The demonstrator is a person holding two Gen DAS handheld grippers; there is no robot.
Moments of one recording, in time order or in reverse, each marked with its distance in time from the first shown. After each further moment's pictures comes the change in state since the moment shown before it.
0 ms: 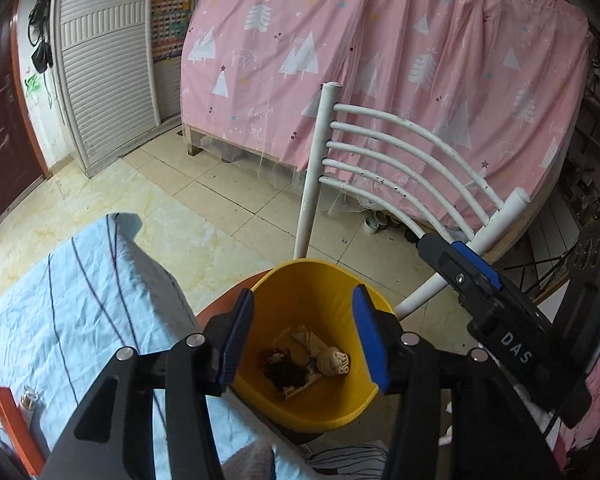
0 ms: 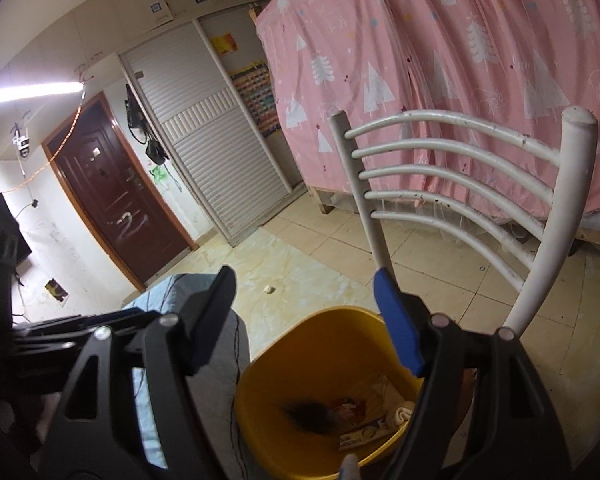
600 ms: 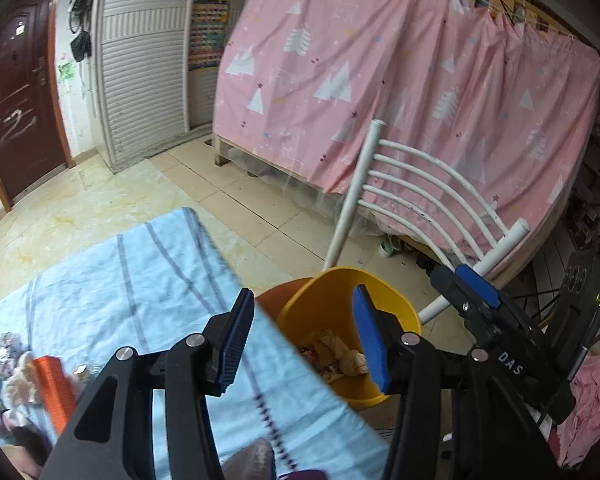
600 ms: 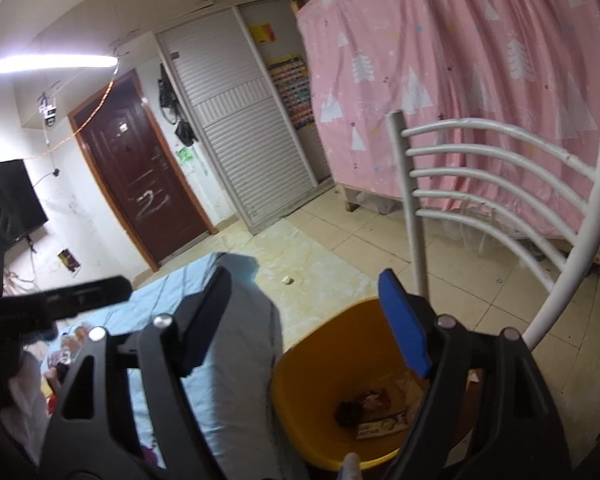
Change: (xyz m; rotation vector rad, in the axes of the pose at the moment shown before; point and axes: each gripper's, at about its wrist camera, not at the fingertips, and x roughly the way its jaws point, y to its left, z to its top) left arm -0.072 0.067 -0.020 -0.094 -0.090 0.039; right arm -0.010 0.058 -0.025 -0.116 0.026 0.084
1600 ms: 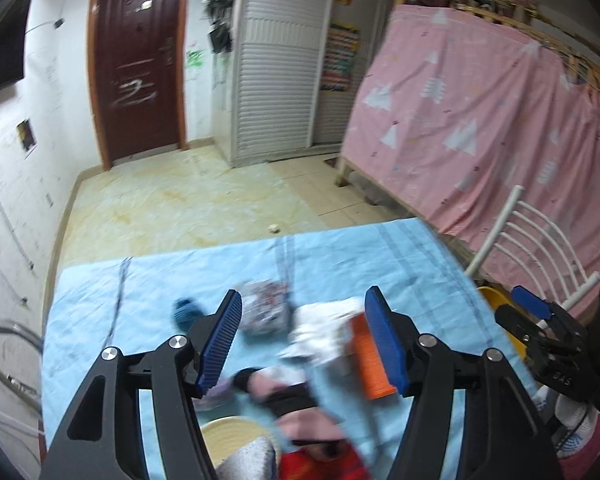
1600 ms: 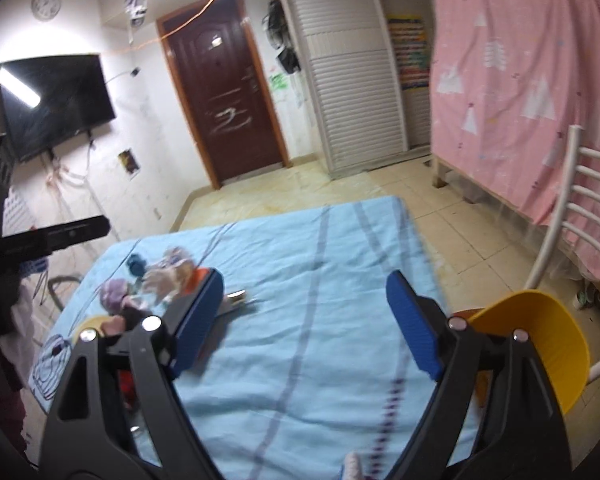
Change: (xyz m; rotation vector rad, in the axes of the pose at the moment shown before) left arm -0.135 0.236 -0.069 -0.235 -0.096 0.302; right arm 0.045 0.209 -0.048 -0.303 0.216 0.218
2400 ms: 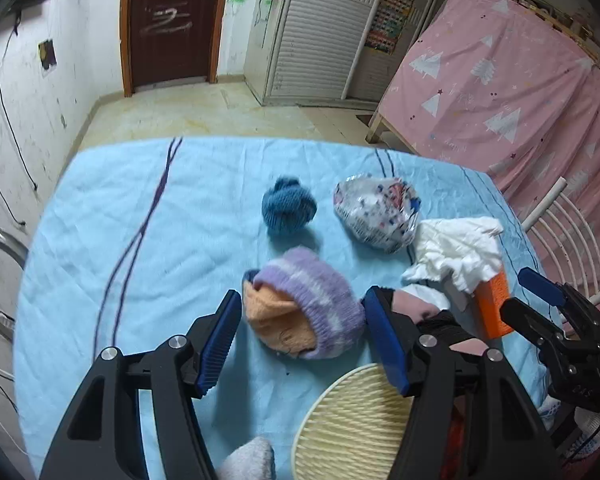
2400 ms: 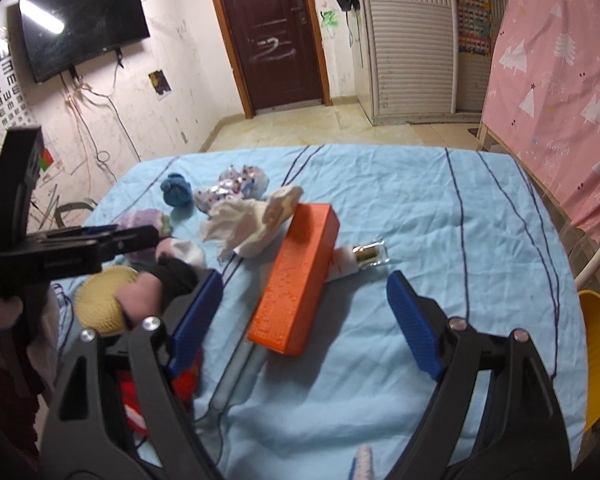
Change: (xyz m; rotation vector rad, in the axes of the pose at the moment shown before) left arm 0.054 0.093 -0.068 -0.161 0.179 0.001; right arm 0.077 0.086 -0.018 -0.130 0.237 0.048
